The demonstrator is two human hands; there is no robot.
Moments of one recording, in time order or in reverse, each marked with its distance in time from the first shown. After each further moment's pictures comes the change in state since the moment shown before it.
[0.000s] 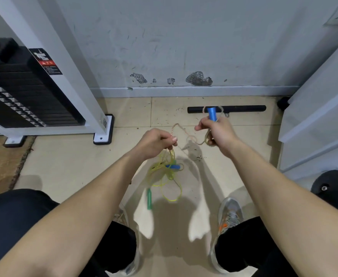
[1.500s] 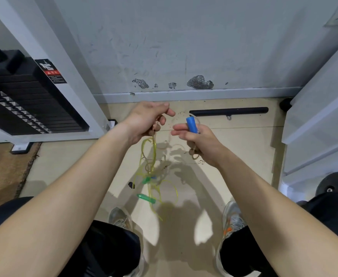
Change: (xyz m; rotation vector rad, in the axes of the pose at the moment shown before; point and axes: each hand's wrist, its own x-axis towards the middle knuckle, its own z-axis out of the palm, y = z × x) left_hand -0.021 0.094 -0.062 -0.394 0.083 -0.125; right_hand -0.030 -0.009 0.034 0.089 -0.336 -0.076
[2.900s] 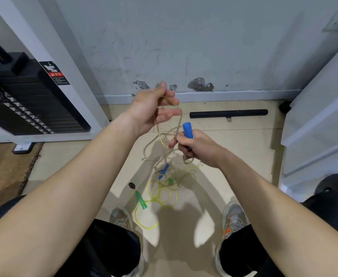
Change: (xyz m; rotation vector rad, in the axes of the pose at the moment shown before) left_hand -0.002 0.030 0.007 -0.319 0.040 0.056; right_hand -0.004 -0.001 0.002 -0.086 -0.265 0.025
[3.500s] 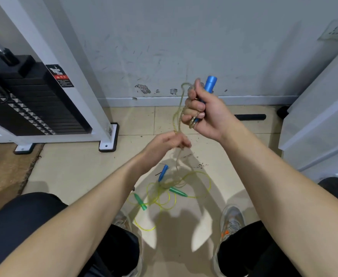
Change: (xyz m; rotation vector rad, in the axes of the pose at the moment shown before) left_hand -0.040 -0.081 -0.004 0.322 -0.310 0.092; right_hand 0.000 -0.092 -0.004 0.742 0.016 -0.140
